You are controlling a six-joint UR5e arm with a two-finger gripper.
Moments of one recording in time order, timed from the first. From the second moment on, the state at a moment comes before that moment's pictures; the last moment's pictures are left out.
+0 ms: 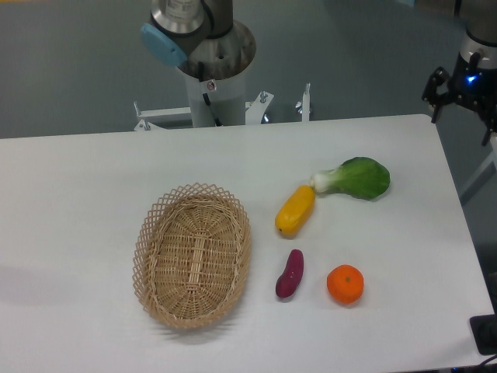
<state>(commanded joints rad) 2.97 -1.85 -1.43 -1.25 1.51 1.71</state>
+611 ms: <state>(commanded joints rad) 2.96 -1.84 -1.52 -1.24 1.50 1.66</state>
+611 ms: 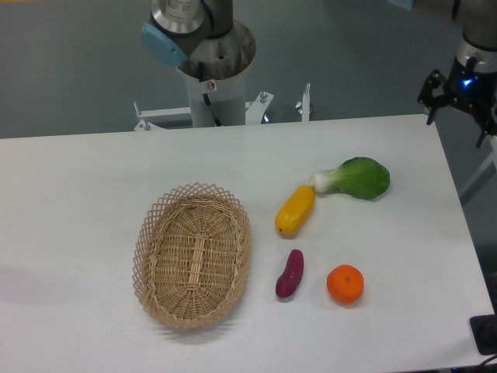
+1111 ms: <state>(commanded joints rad) 2.95 -1.80 -1.72 -1.12 1.49 1.60</state>
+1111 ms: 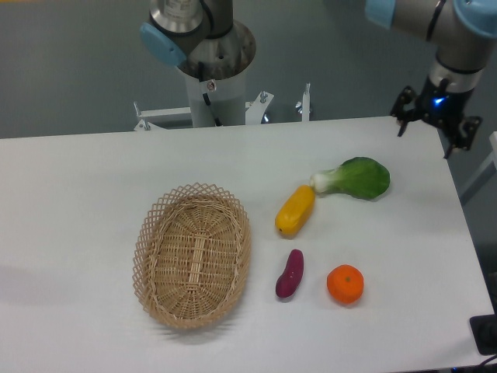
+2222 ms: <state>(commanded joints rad) 2.74 -1.73 -2.04 -0.92 1.50 1.29</state>
